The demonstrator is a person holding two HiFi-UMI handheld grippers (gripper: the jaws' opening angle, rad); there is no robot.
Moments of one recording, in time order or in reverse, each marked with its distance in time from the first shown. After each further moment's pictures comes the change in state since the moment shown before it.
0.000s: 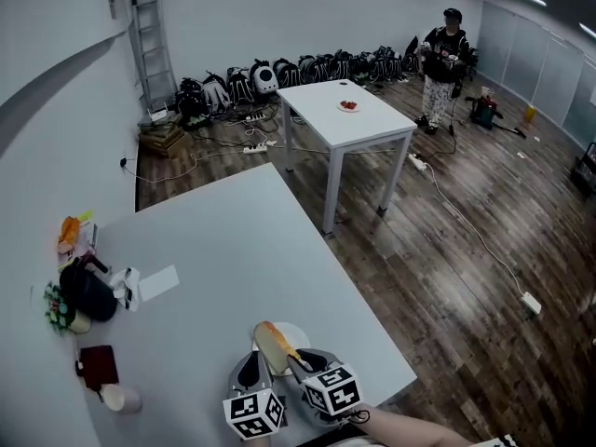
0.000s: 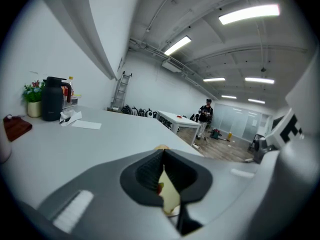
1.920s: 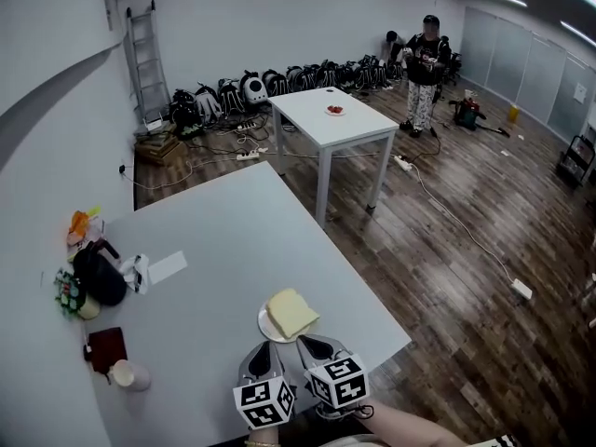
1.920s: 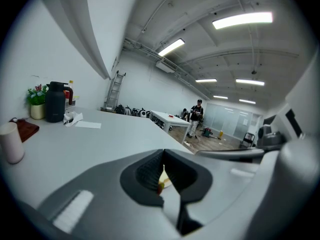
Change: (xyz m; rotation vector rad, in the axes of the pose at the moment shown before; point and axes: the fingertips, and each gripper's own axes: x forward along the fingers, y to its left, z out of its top) left arm -0.085 -0.020 -0.012 0.030 0.013 -0.090; right arm -0.078 0.062 0.001 -0.029 -0.162 -0.125
